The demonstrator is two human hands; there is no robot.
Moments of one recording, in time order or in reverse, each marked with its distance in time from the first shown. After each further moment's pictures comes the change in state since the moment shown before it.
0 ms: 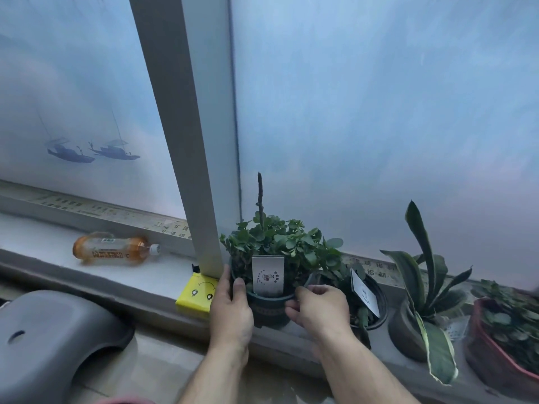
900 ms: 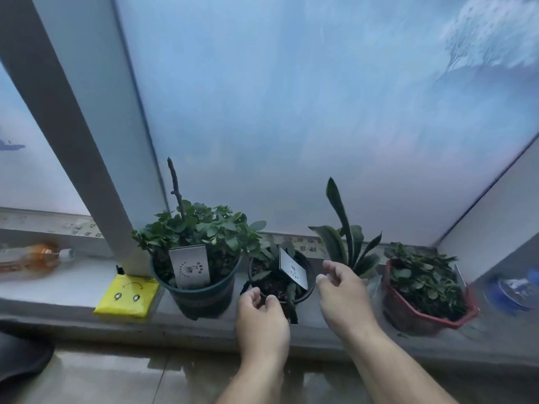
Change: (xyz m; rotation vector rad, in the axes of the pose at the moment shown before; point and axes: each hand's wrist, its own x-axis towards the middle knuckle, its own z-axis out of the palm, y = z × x) left_hand -0.122 -0.001 0.107 0.268 -0.120 -0.242; right_hand -0.004 -0.015 -0.135 -0.452 0.213 -0.235
